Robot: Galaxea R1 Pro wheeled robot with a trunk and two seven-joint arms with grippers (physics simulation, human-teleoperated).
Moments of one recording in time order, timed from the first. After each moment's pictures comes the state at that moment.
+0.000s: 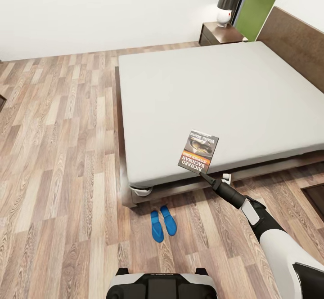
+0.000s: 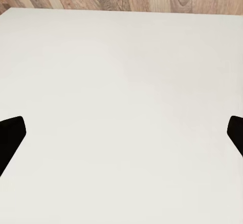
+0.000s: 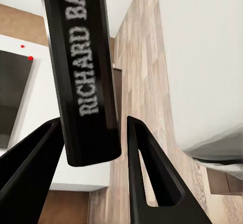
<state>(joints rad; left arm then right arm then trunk) 0.23 0.33 -0.45 0.00 0.77 -0.26 0.07 -0.83 -0.13 -0.26 -0.47 -0.45 0.33 1.17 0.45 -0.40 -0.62</state>
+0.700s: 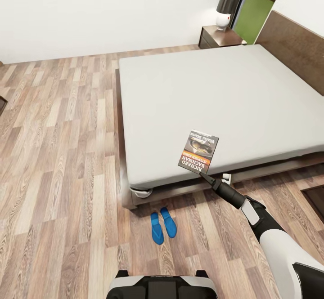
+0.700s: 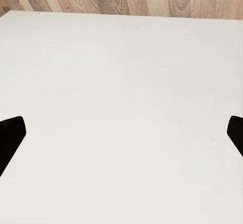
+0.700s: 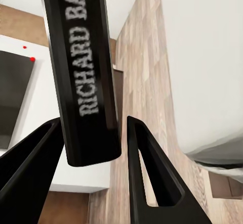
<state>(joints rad) 0.23 0.33 -0.45 0.00 0.77 -0.26 0.07 -0.83 -0.13 -0.26 -0.47 -0.45 0.33 1.17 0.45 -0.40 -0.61</state>
